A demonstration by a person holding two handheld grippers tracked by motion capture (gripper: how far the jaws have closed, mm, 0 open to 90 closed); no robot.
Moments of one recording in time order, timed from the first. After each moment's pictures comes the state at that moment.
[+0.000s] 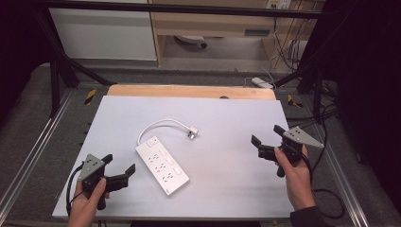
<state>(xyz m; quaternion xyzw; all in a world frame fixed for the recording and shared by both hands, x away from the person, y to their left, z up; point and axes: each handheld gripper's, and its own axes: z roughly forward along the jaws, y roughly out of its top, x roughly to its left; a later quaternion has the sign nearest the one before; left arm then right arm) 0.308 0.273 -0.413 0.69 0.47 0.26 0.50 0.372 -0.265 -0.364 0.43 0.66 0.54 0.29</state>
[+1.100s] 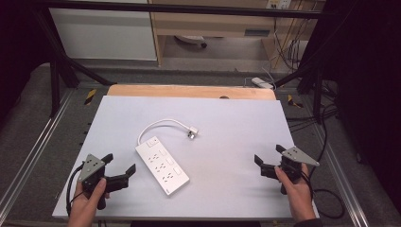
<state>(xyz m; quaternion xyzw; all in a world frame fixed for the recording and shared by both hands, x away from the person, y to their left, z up) 0.307 0.272 -0.412 0.69 0.45 0.26 0.50 0.352 -0.283 -0.428 0.45 0.69 0.50 0.28</state>
